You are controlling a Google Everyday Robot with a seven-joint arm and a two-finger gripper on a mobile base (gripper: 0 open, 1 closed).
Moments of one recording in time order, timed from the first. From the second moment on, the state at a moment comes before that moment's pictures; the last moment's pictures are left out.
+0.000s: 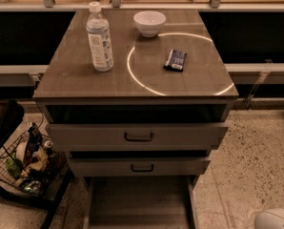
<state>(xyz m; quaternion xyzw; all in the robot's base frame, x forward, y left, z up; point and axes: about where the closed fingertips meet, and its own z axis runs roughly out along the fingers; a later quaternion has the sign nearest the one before) 0.207 -0.326 0.446 0.66 -0.74 -0.08 0.07</state>
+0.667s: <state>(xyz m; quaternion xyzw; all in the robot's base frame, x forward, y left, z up) 0.203 -0.286 0.397 0.65 -0.75 -0.10 0.06</state>
